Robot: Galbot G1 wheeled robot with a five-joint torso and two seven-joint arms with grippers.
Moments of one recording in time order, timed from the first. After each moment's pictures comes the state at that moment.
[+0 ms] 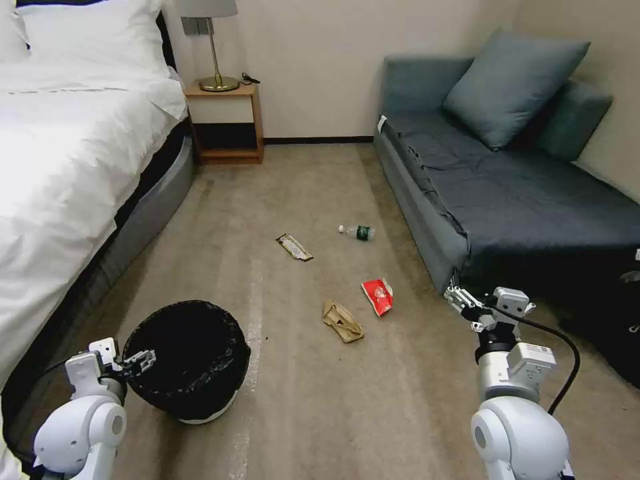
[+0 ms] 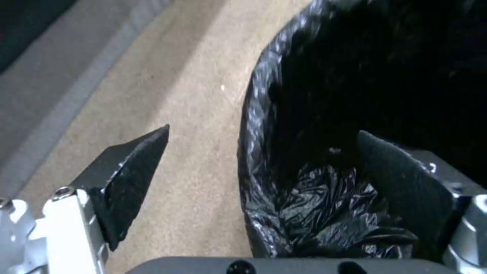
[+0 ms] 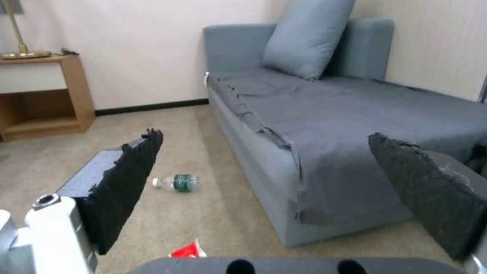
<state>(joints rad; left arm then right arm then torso) 1.42 -1.30 -0.83 -1.95 -0.49 0.74 -0.34 -1.48 1.47 0.57 2.24 0.13 -0.23 0.26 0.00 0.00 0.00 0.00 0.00</state>
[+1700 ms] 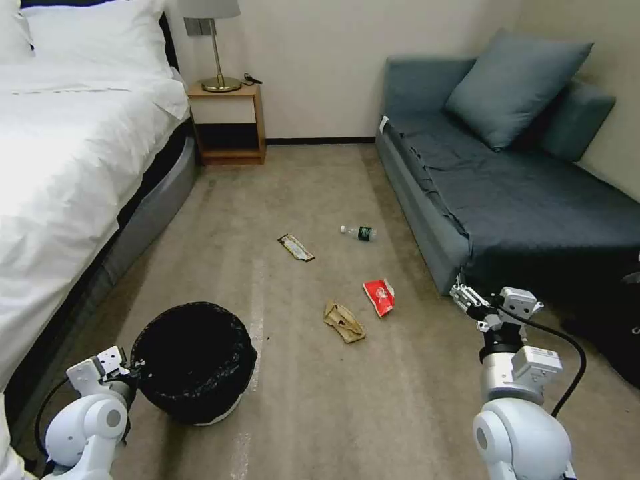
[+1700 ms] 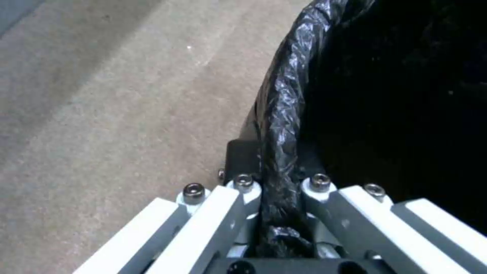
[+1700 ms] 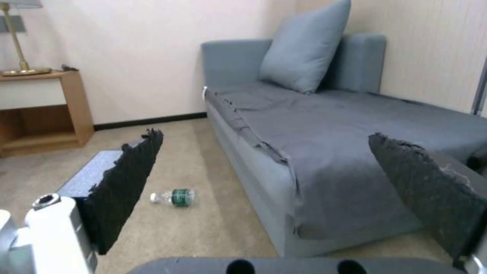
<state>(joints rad) 1.40 -1.30 -0.85 -1.91 -0.80 0.74 -0.41 -1.49 1.47 0.58 2.25 0.14 -0.18 0.27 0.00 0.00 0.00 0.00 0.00</state>
